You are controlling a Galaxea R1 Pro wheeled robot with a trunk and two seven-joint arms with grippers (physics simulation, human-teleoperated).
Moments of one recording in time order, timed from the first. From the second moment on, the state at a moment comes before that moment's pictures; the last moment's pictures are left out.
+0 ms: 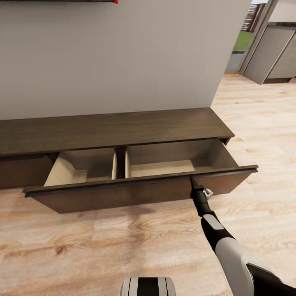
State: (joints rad) left arm 0.33 -0.12 1.42 -1.55 0.89 0.91 -0.77; right arm -0.82 0.04 -0.36 -0.34 -1.09 0.06 0.87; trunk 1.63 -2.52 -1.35
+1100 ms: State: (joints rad) left arm 0.33 -0.12 1.42 -1.54 0.89 0.91 -0.77; right arm -0.82 0.04 -0.37 -0.34 -1.10 0.07 0.83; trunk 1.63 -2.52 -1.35
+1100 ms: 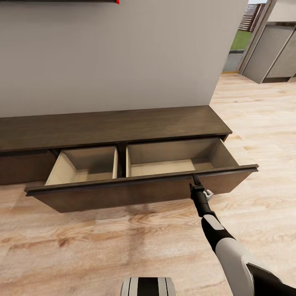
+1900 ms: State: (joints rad) left arm 0.33 -0.12 1.34 -1.55 0.86 0.88 -0.76; right arm -0.71 0.04 -0.36 -0.37 -0.96 0.01 0.83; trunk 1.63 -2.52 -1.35
